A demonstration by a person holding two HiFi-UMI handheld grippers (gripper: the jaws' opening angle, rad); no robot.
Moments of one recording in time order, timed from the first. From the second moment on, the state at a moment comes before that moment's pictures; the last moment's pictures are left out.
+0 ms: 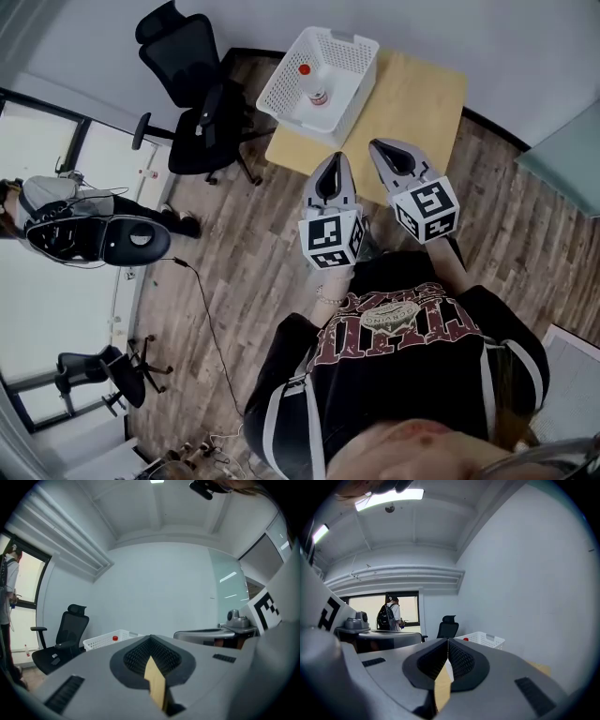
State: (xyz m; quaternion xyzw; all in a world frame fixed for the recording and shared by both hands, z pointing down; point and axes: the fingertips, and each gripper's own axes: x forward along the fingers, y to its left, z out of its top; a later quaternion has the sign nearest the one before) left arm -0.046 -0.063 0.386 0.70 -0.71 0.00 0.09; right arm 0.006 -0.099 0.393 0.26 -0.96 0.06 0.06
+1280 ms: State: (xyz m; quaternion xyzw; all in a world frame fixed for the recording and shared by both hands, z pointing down) left arm -0.150 -0.212 0.420 0.73 -0.68 0.00 0.13; right arm -0.080 -0.236 0.423 0.32 -0.94 0.07 0.09
